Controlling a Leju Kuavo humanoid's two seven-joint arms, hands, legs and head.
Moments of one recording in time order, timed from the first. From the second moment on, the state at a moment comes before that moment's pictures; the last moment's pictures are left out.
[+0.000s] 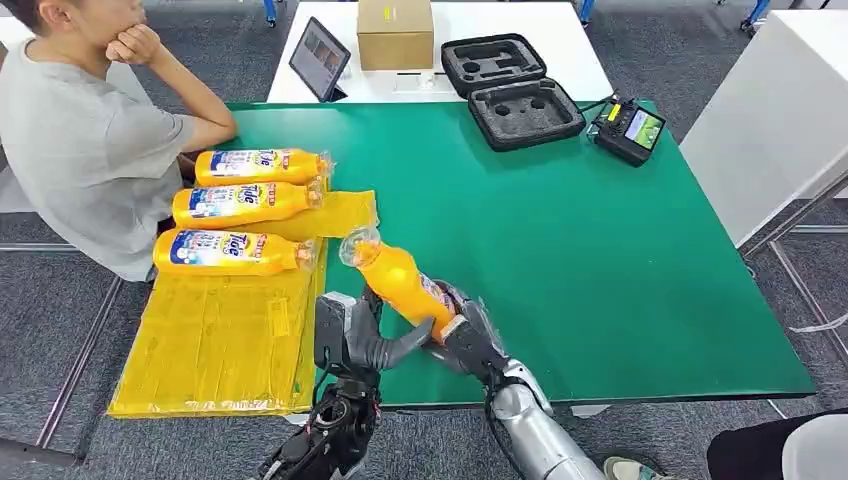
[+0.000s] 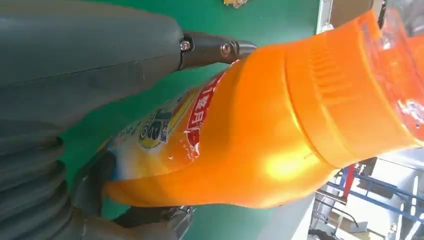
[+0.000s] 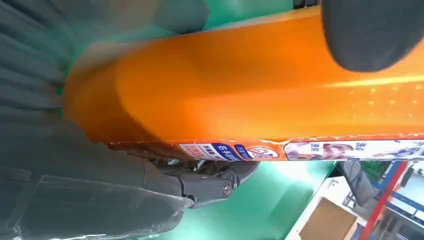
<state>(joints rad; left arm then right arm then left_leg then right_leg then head) -0.32 -0.33 -0.54 -0.87 0.49 0.37 -0.68 -0.34 0.16 0.09 -0.71 0.43 -0.24 -0.68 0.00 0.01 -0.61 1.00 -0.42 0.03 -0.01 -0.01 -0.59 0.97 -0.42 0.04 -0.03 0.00</state>
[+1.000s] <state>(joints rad) -0.33 -0.34 -0.52 -0.90 0.40 0.56 -0.70 -0.41 0.21 0.23 -0.58 0.47 -0.39 -0.68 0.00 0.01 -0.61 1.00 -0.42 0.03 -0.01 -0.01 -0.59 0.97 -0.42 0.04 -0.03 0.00</state>
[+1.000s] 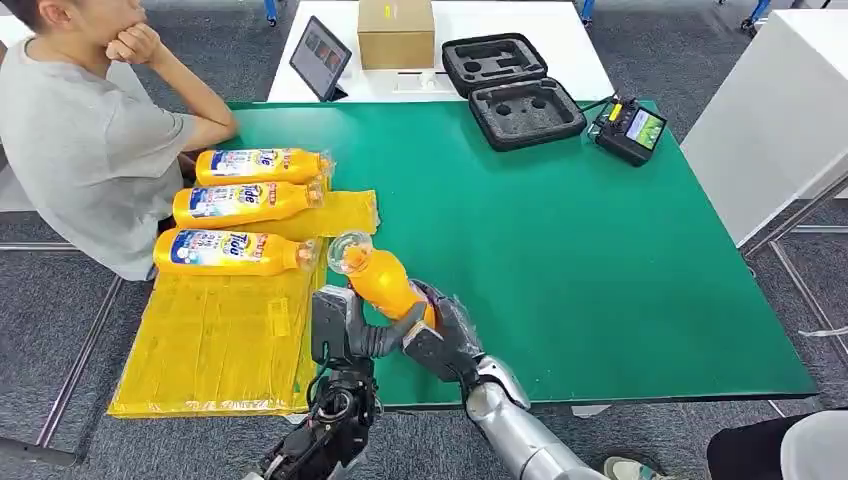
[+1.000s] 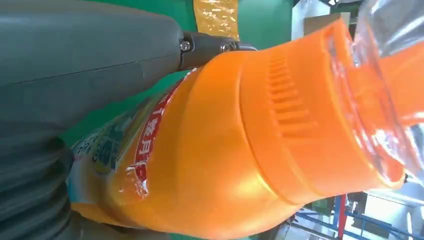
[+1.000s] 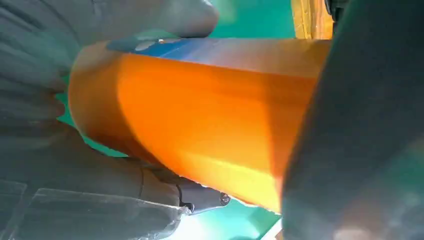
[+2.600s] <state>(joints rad) -0.37 -0.35 -0.49 -0.84 0.64 0.33 -0.61 -0.40 0.20 0.27 -0.58 0.48 -0.50 -0.68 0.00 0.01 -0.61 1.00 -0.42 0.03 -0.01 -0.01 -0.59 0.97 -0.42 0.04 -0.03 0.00</state>
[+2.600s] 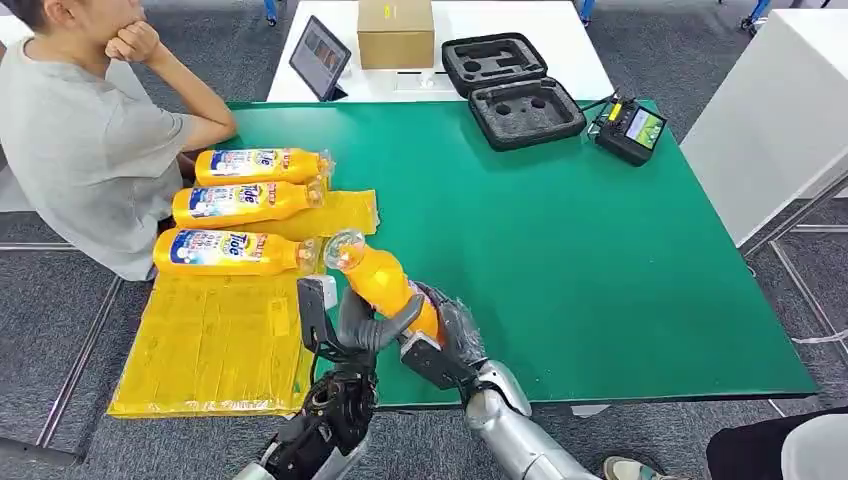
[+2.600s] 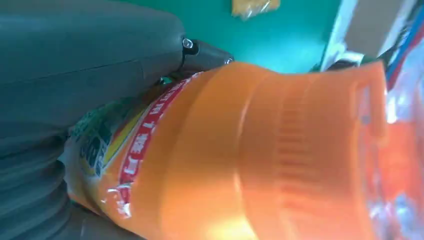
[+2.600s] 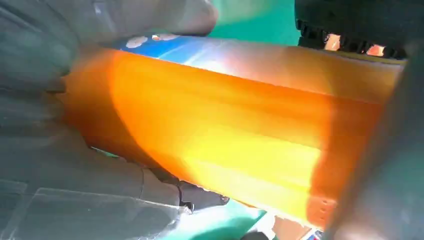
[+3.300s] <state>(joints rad) -0.32 -0.22 -0.49 -1.09 0.33 0.42 -0.69 -0.36 0.21 0.29 -0.60 0.35 -0.42 -0.70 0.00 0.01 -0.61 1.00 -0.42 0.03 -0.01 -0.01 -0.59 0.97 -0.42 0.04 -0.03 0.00</state>
